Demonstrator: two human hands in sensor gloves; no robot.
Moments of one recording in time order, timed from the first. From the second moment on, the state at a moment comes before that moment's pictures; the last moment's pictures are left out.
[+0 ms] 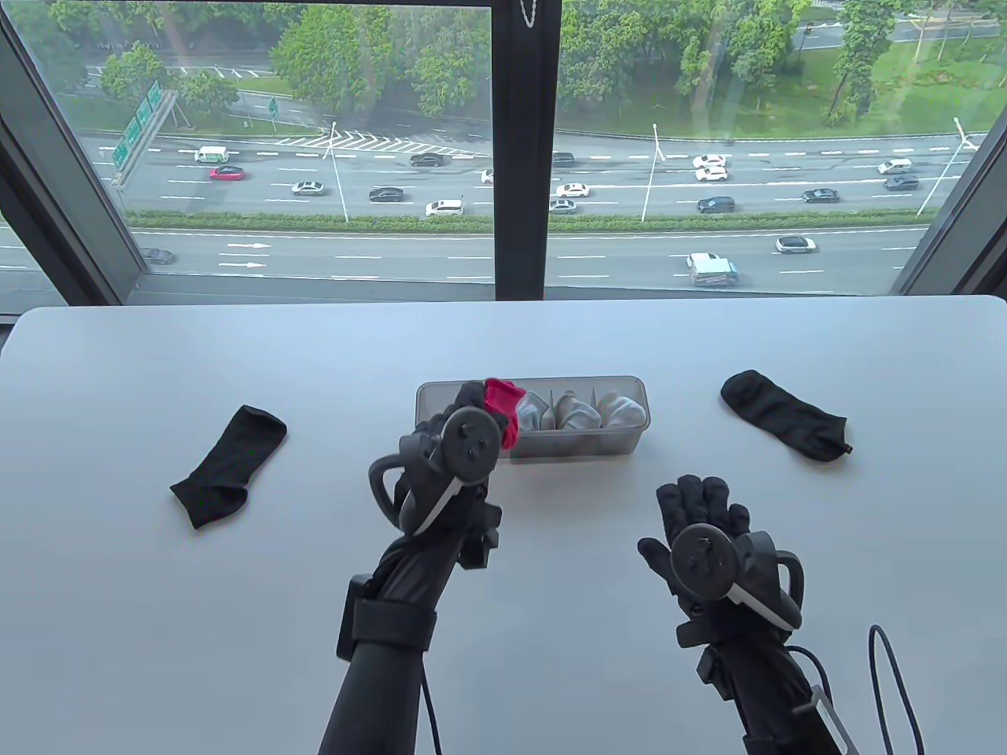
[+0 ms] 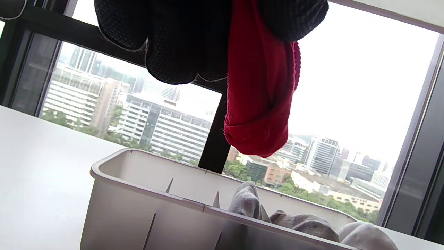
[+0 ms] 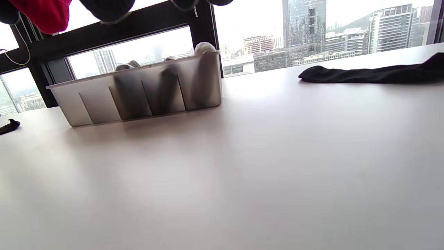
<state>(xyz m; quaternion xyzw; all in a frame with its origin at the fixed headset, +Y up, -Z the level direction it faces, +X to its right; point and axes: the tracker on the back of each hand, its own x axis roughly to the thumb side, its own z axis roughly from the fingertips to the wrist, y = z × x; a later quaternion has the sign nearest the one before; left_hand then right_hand) -0.089 -0.612 -0.387 0.12 0.02 0.14 0.98 0.198 -0.708 -0.293 0.06 0.04 0.99 0.10</state>
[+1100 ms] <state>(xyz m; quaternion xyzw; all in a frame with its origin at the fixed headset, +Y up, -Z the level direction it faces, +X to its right) -0.341 -0.712 -0.418 -0.18 0.26 0.00 0.95 0.191 -0.707 -0.286 0.07 0.04 0.99 0.11</state>
